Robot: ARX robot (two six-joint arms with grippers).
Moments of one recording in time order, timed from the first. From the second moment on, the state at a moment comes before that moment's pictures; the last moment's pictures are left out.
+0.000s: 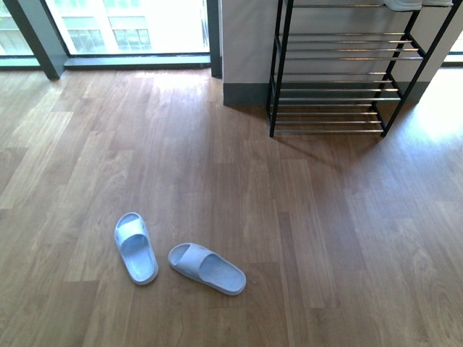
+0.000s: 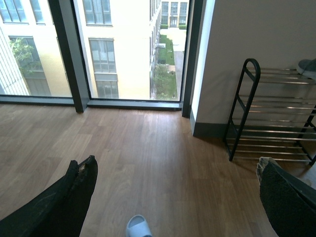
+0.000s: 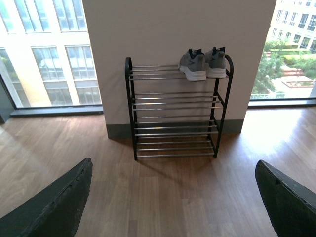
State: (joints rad) left arm 0.00 0.02 0.01 0.00 0.00 -0.01; right arm 0.00 0.00 0.02 0.00 0.00 0.00
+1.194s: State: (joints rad) left arm 0.00 0.02 0.01 0.00 0.00 -0.01; right arm 0.00 0.00 0.02 0.00 0.00 0.00
